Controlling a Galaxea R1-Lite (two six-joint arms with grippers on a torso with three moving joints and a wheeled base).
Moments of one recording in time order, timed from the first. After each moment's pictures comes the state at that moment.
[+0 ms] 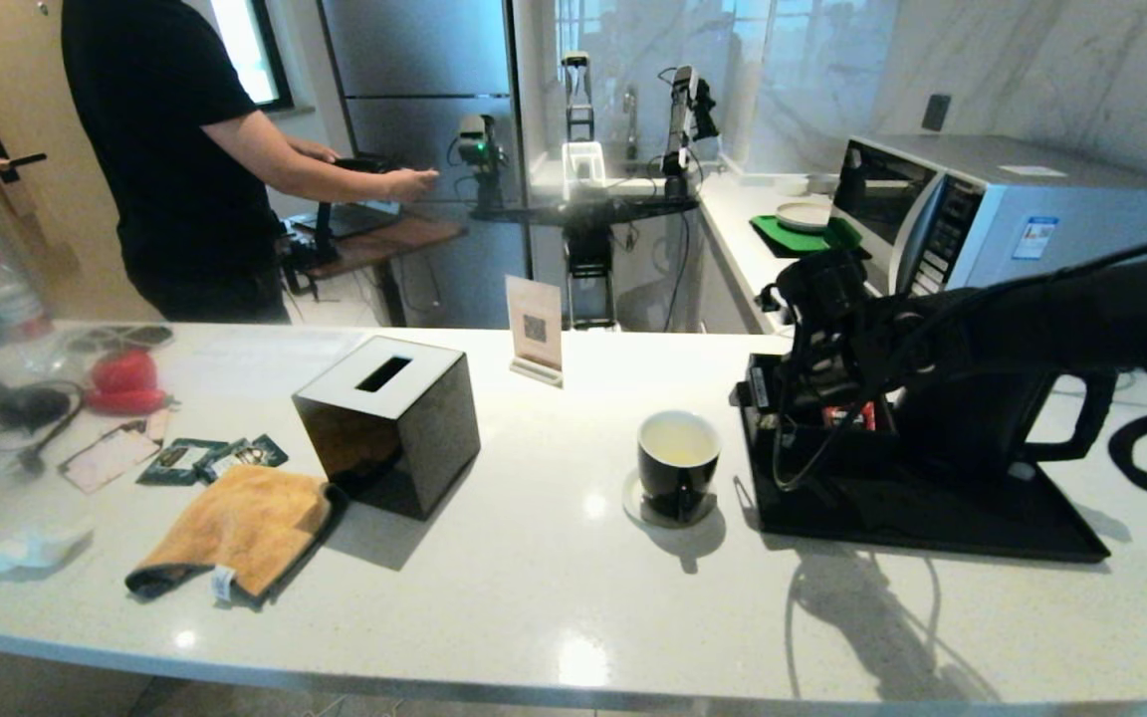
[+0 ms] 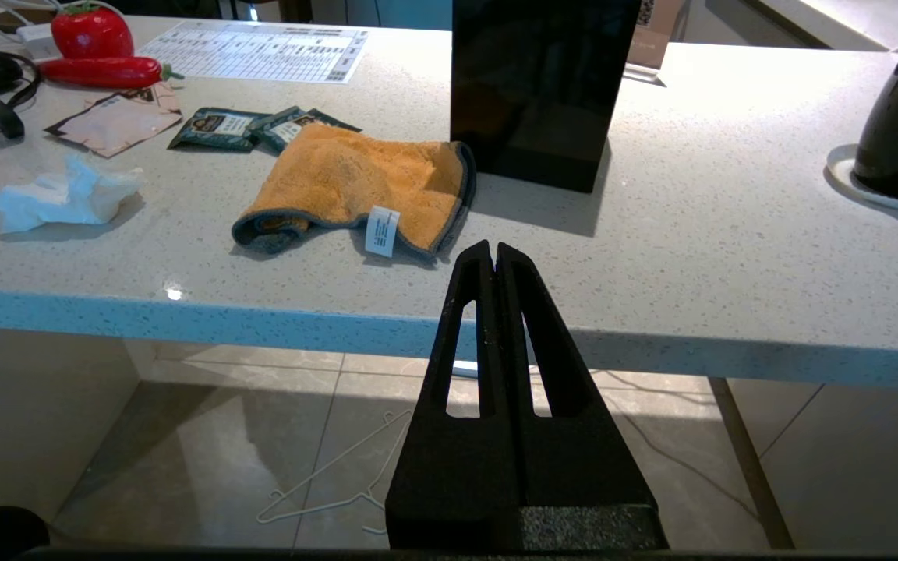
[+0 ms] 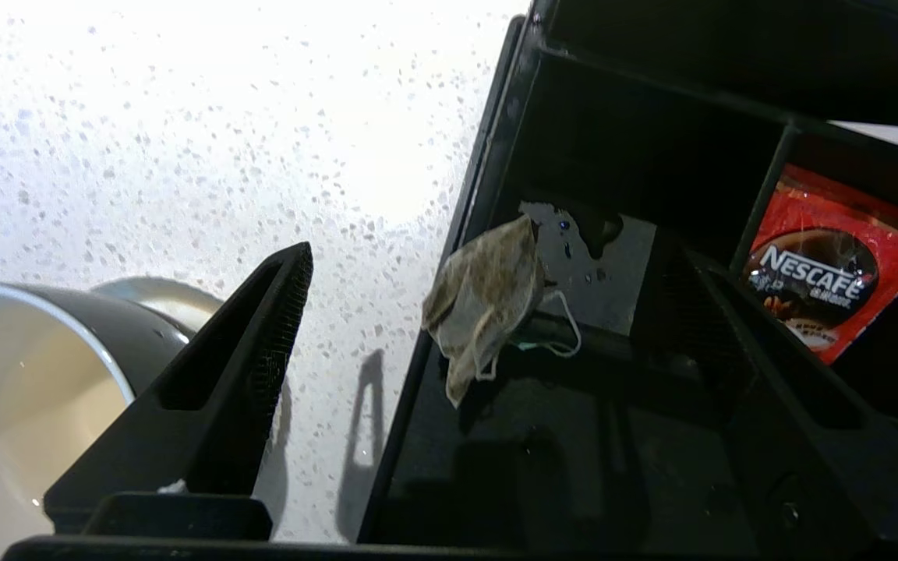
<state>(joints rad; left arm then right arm) -0.01 0.00 0.00 0.00 0.01 -0.04 0.35 2.15 -1.63 0.19 -0.20 0.11</state>
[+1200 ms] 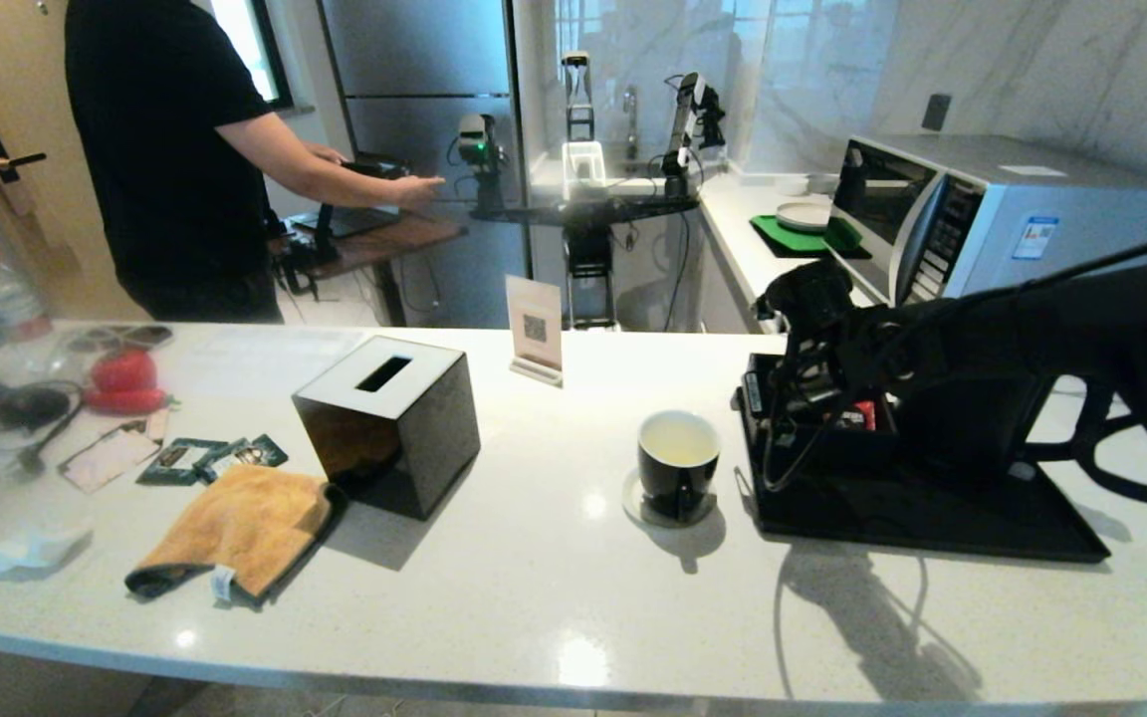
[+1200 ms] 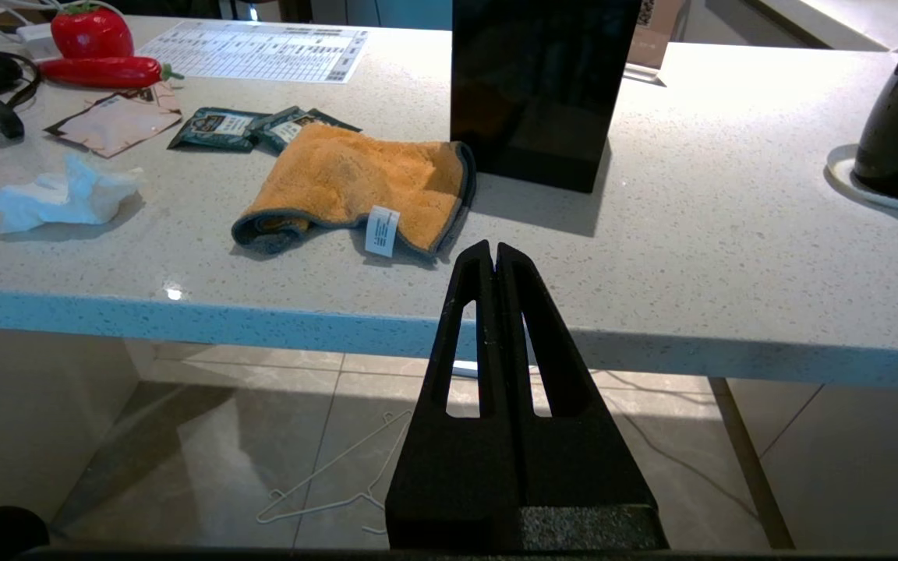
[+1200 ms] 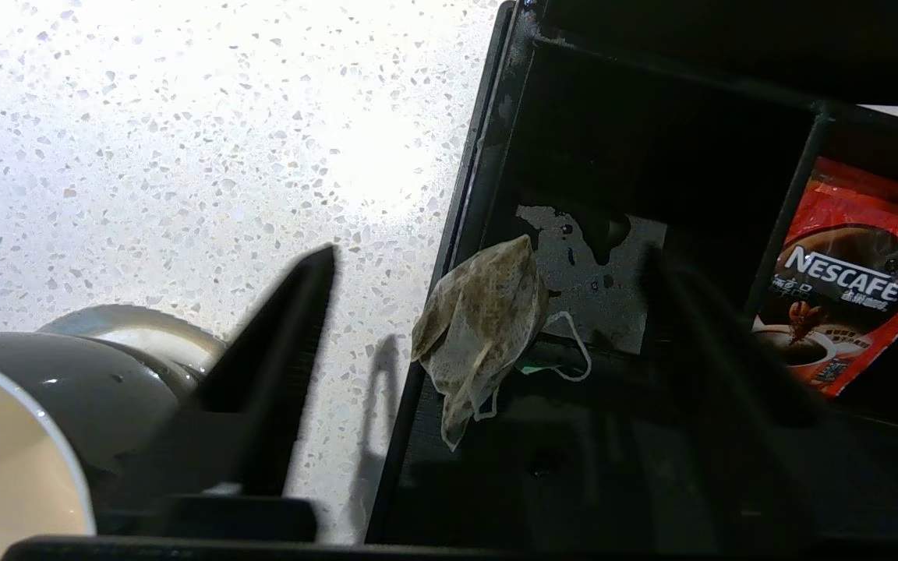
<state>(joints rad) -0.01 0.00 0.00 0.00 0.01 -0.04 0.35 2.20 -1.66 0.19 -0.22 0.14</state>
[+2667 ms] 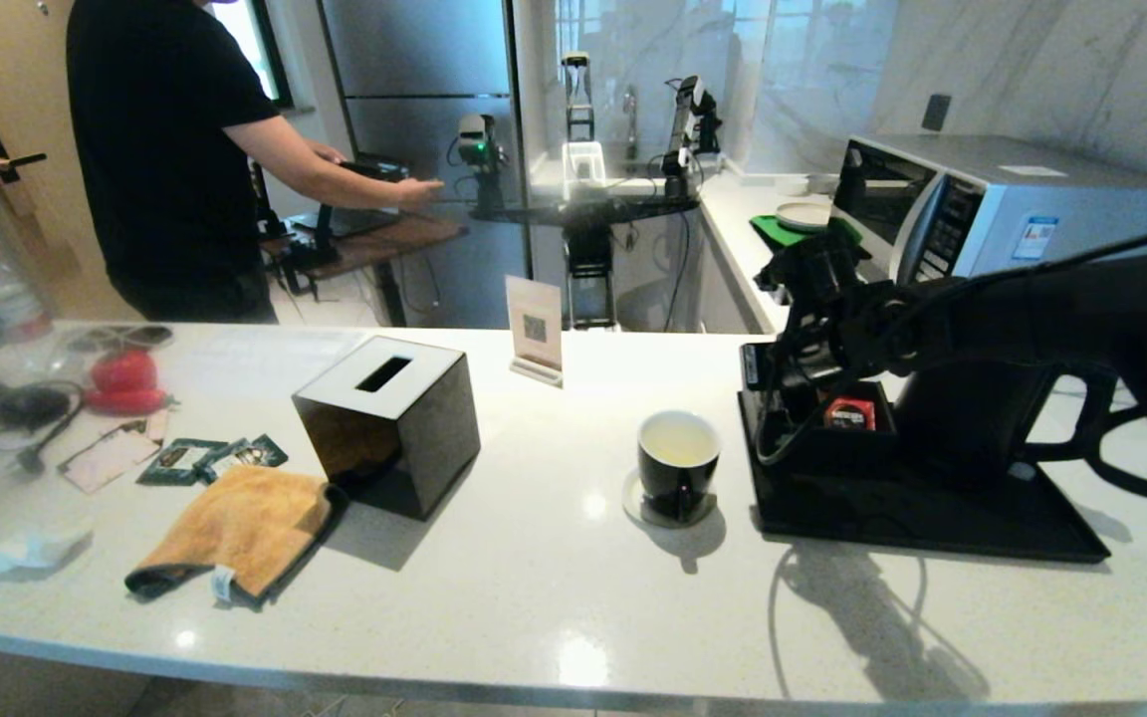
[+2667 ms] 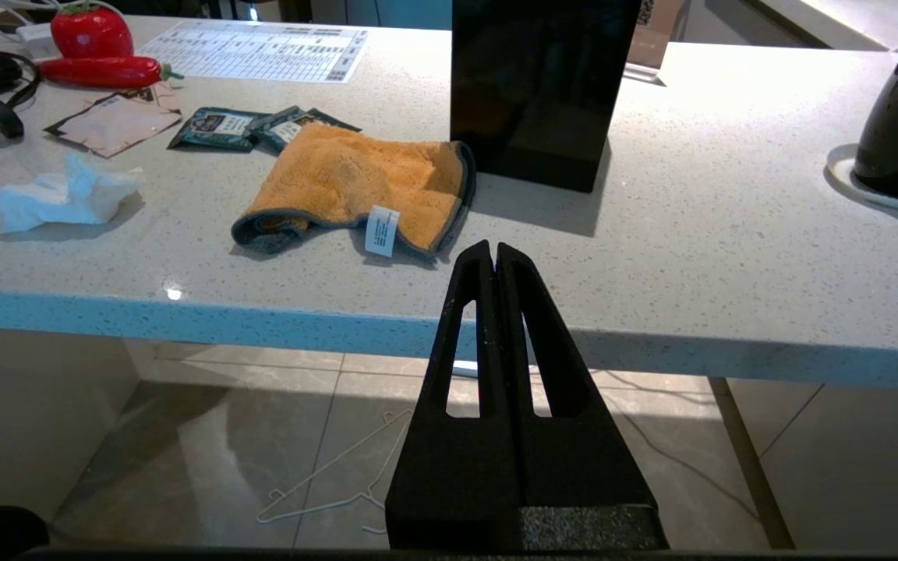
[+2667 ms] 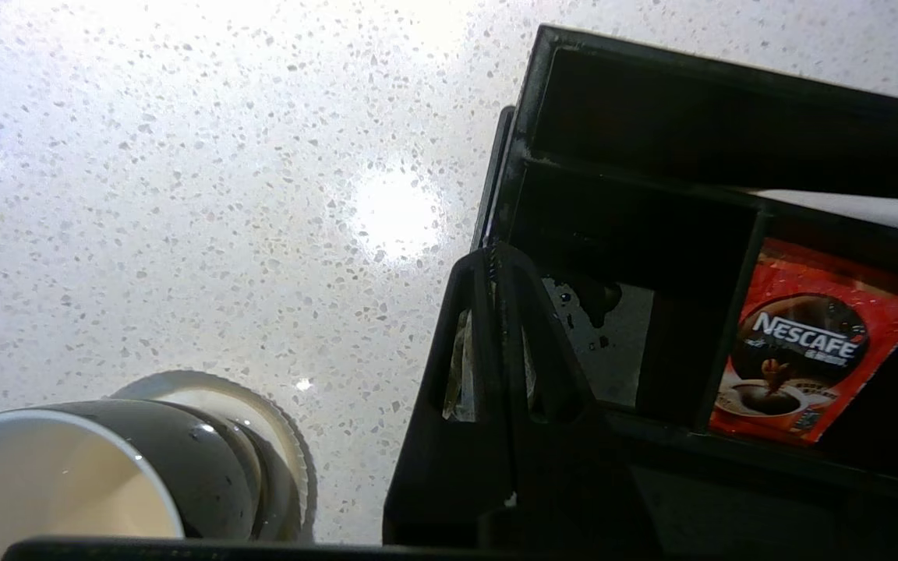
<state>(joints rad) -0.01 0.00 0.00 0.00 0.01 -0.04 0.35 2.20 -1.74 0.19 -0.22 0.16</state>
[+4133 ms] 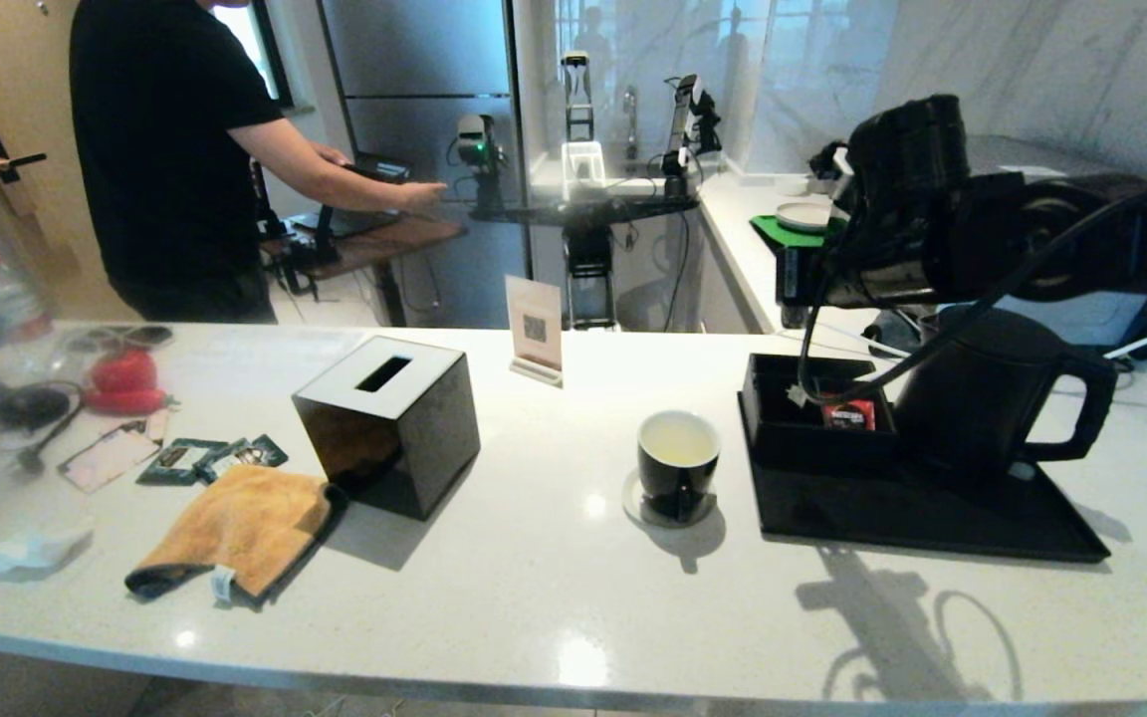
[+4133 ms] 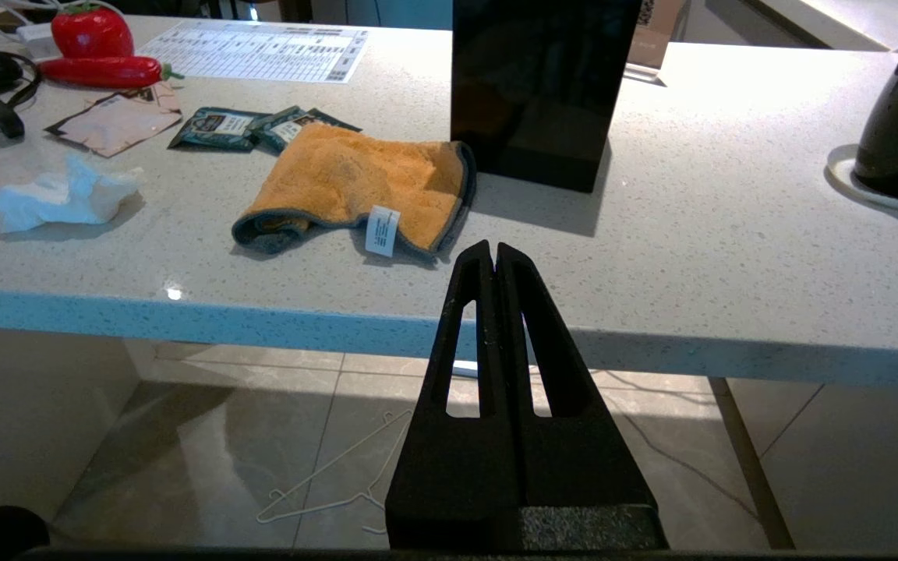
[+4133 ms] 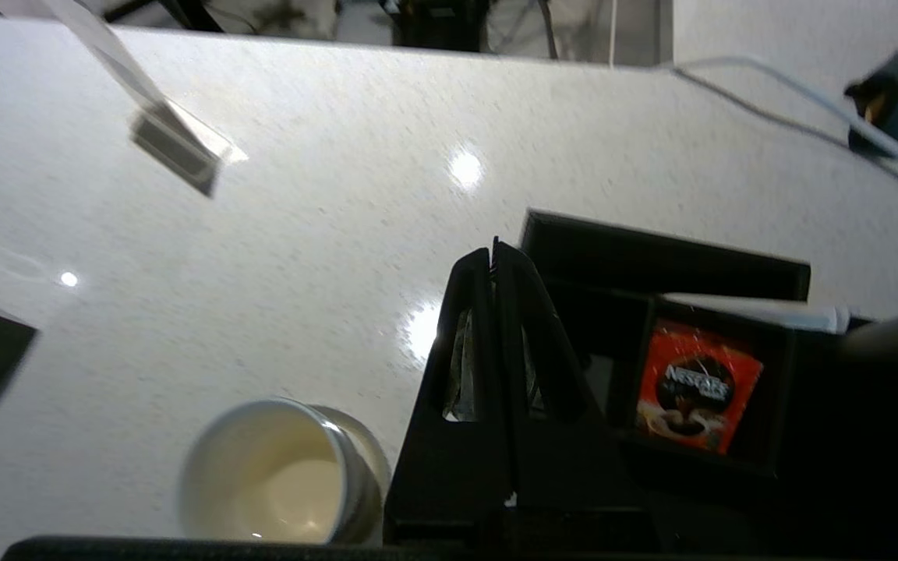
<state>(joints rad) -0.01 0.00 0.00 0.00 0.01 -0.04 0.38 1.96 -1.73 0.18 -0.24 0.16</state>
